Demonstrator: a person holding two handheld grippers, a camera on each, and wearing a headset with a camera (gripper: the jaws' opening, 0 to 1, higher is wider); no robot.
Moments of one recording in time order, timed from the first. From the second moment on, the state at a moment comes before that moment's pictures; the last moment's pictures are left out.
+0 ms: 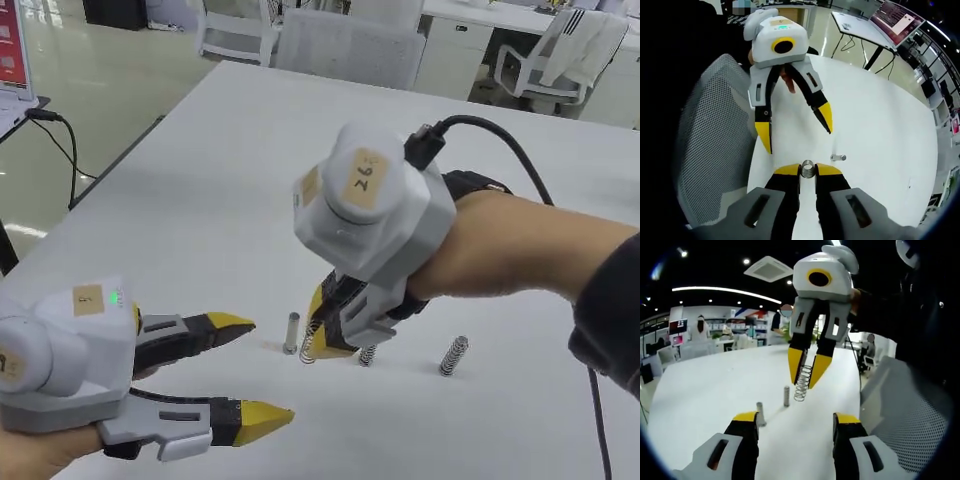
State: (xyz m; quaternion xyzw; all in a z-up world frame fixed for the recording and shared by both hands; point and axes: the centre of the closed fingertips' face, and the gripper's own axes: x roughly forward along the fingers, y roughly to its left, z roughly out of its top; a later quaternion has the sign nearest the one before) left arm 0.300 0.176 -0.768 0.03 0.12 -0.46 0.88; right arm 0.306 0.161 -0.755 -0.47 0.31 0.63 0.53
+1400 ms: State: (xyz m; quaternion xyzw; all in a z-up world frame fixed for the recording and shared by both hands) left arm 0.305 0.186 -0.777 0.02 0.13 -0.44 0.89; right arm 0.374 0.182 -0.789 -0.47 0.33 0.60 0.56
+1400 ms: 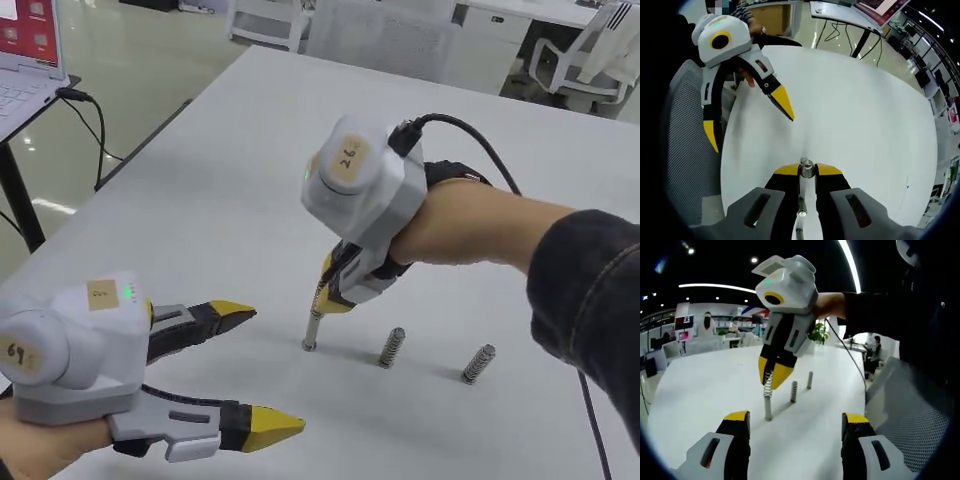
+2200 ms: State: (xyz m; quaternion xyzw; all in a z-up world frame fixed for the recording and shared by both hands) left arm 0.307 0.189 -0.780 0.02 0.14 -0.44 0.89; right arm 0.375 0.183 -0.827 -0.46 0.36 0.60 0.55
